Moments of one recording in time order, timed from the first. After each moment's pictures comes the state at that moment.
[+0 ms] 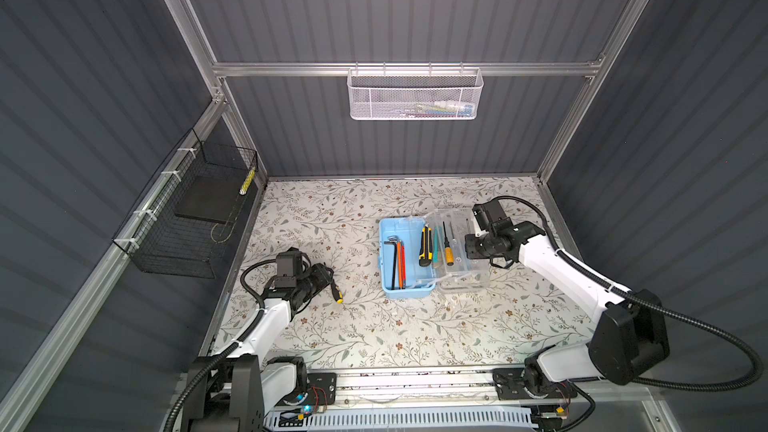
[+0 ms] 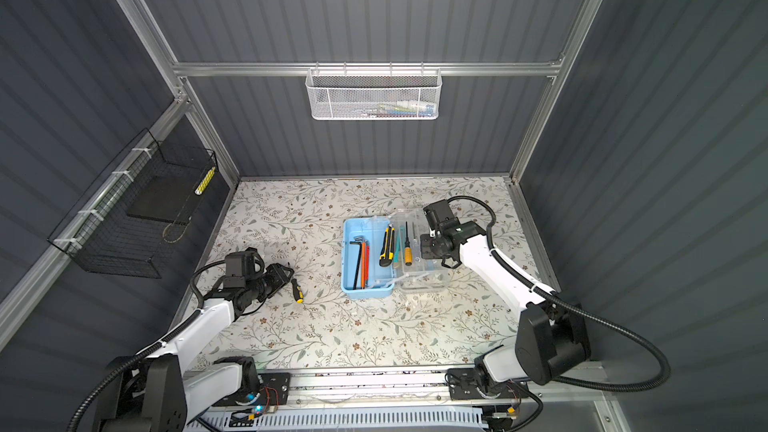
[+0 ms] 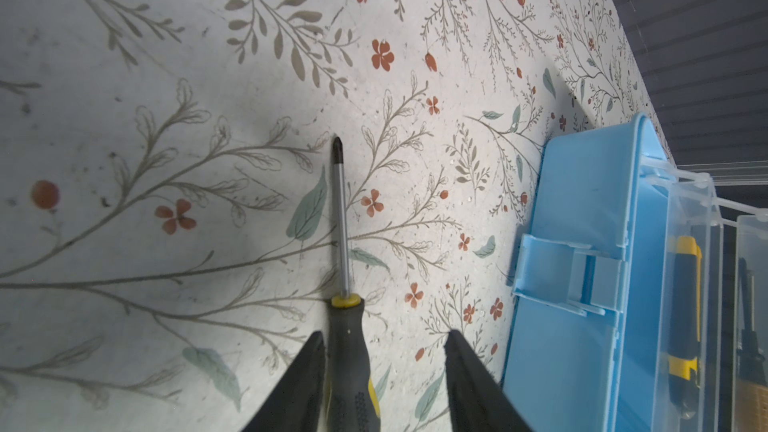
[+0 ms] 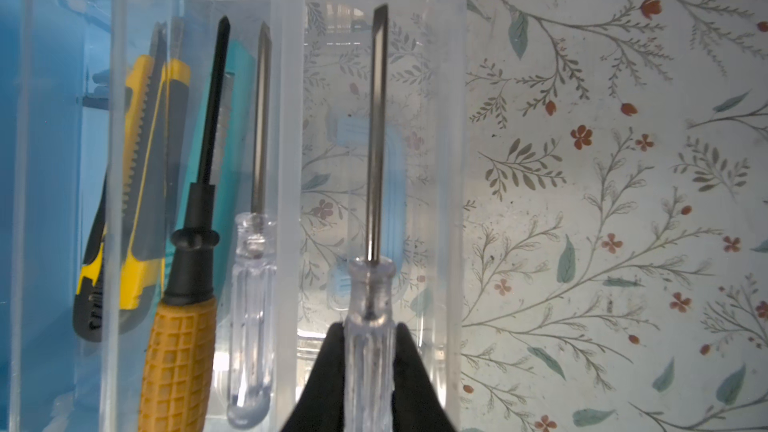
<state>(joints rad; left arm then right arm) -0.03 1.12 0.45 -0.17 0.30 -0.65 0.41 1.44 1.11 -0.73 0.10 0.31</state>
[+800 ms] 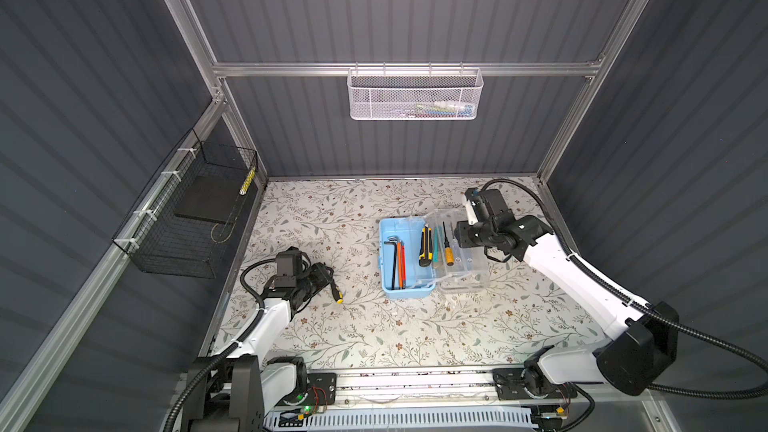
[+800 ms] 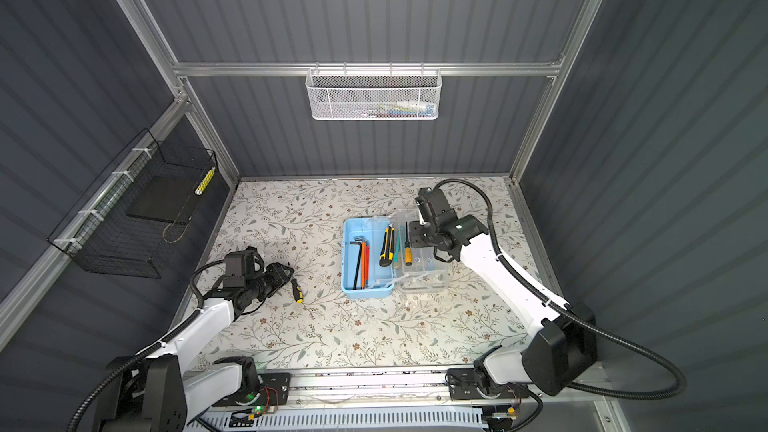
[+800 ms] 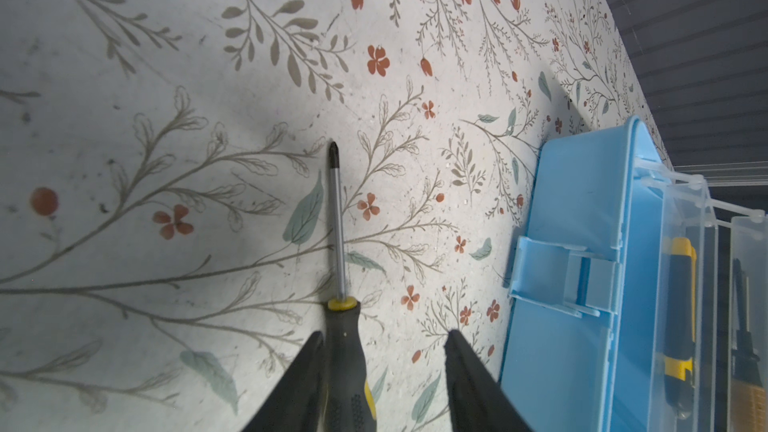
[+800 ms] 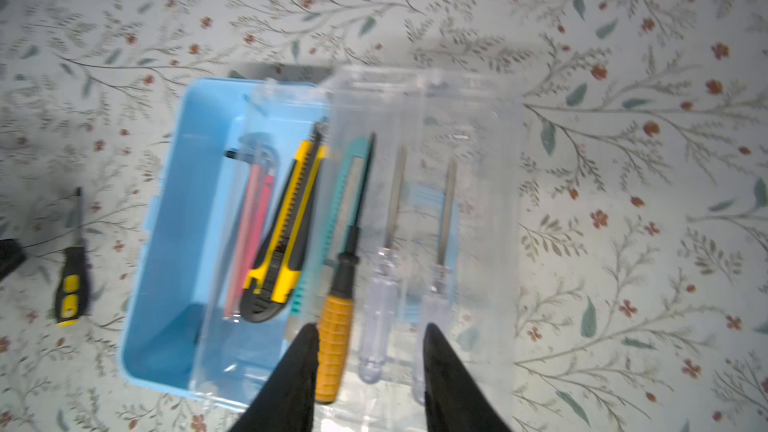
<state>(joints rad) -0.03 1.12 0.45 -0.17 0.30 -0.65 0.55 1.39 1.29 -0.75 0.11 0.31</state>
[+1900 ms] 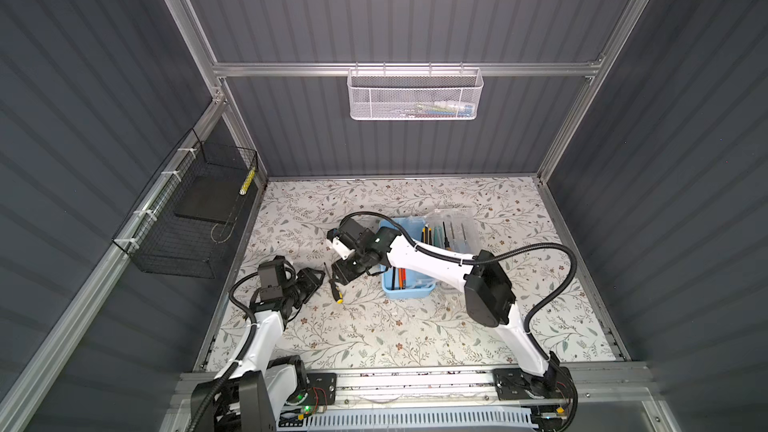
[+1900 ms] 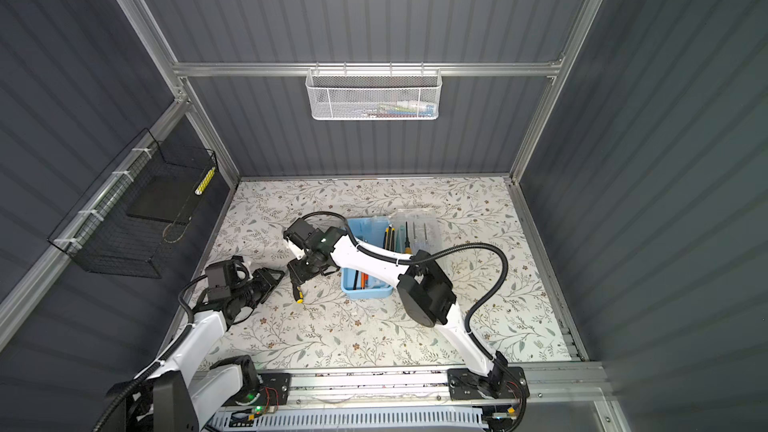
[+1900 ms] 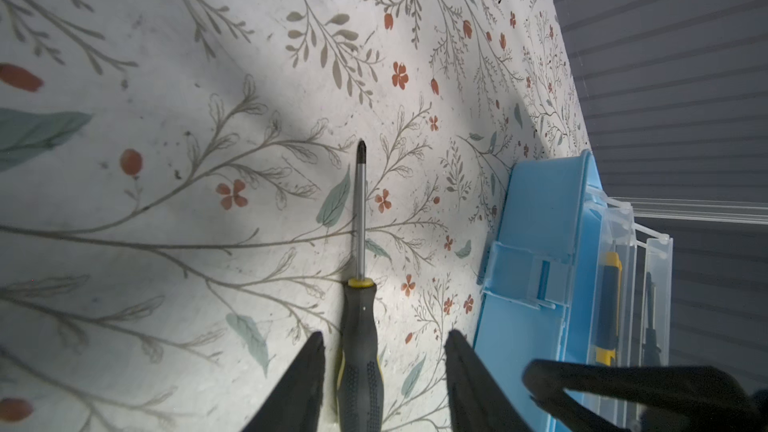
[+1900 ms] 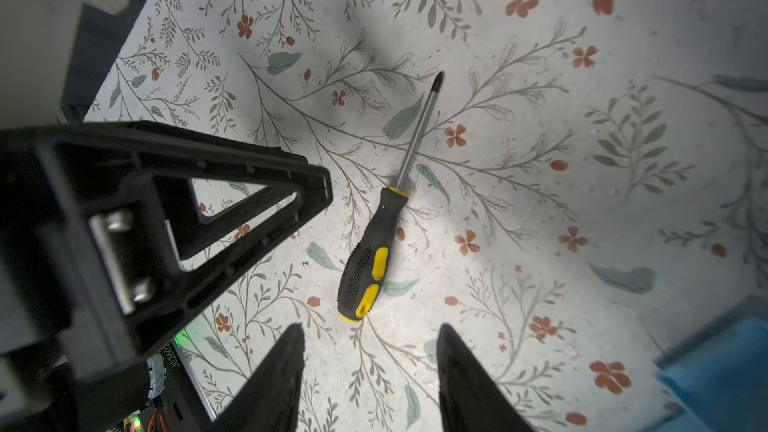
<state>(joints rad) 0.15 1.00 0.37 -0.17 0.48 -0.68 1.04 2.32 2.08 -0.76 -0.22 0.33</state>
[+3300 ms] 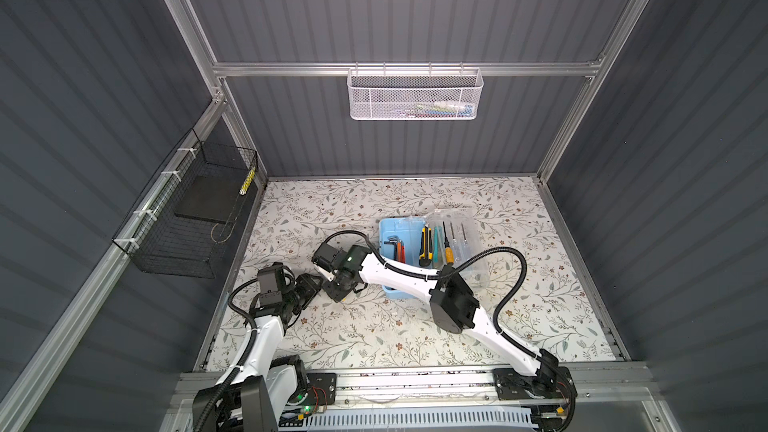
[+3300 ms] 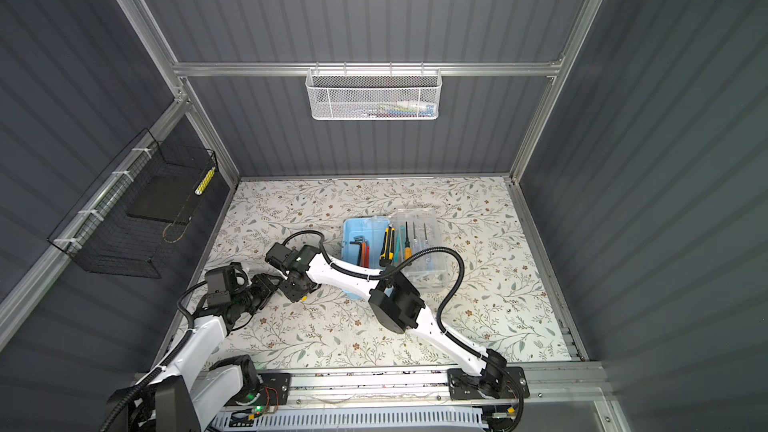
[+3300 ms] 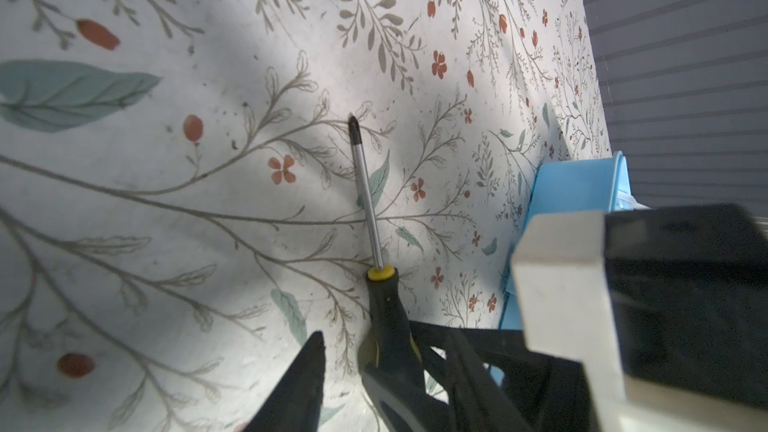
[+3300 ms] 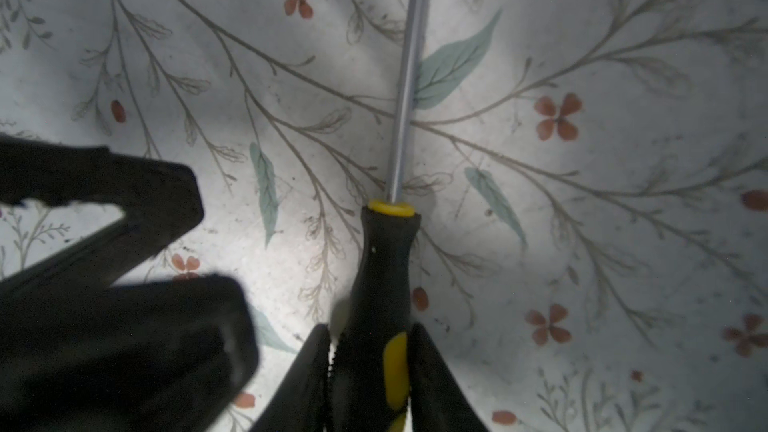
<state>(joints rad) 0.16 0.98 0.33 -0.19 0.46 -0.68 1.13 2.64 2.43 -0.98 -0.06 0.25</state>
